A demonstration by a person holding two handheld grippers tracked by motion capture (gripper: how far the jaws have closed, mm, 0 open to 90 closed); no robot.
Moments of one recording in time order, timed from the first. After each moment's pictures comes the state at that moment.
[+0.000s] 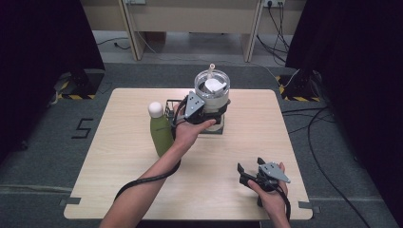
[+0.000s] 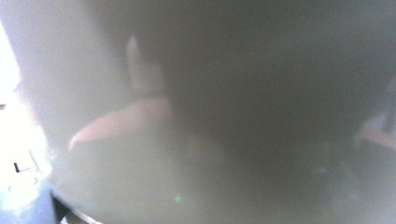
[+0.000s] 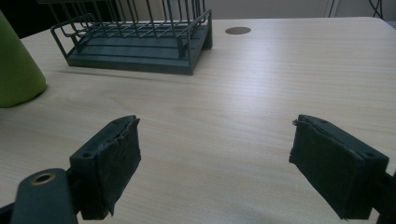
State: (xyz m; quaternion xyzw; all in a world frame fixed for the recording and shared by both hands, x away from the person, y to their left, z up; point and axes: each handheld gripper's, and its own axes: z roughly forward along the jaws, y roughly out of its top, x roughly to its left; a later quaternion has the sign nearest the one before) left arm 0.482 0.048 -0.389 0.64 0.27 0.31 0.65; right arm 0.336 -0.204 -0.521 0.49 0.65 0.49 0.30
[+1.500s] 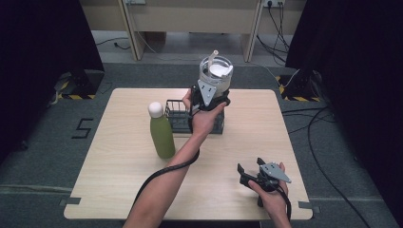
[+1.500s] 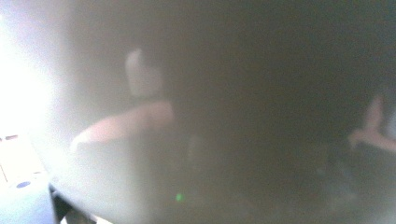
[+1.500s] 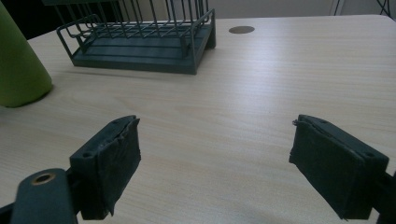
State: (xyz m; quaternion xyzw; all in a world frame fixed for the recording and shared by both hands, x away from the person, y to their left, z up) left arm 0.521 0.010 -0.382 0.58 0.35 0.44 0.59; right arm 0.336 -0.206 -0.521 0.49 0.66 0.49 0.29
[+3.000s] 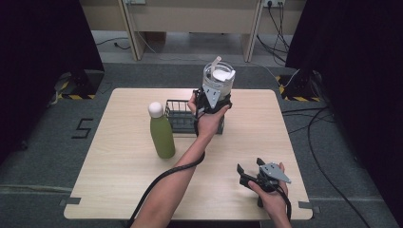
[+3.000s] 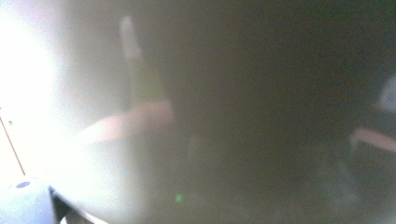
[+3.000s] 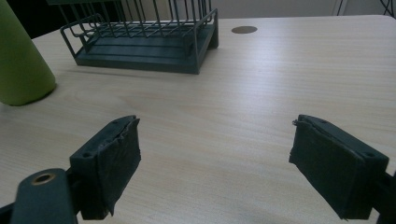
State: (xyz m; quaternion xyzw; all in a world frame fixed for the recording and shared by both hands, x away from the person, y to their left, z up) left arm 0.535 -0.003 -0.412 0.59 0.37 0.44 0.57; right arm 0.334 -0.205 -0.521 0.49 0.66 0.50 0.29
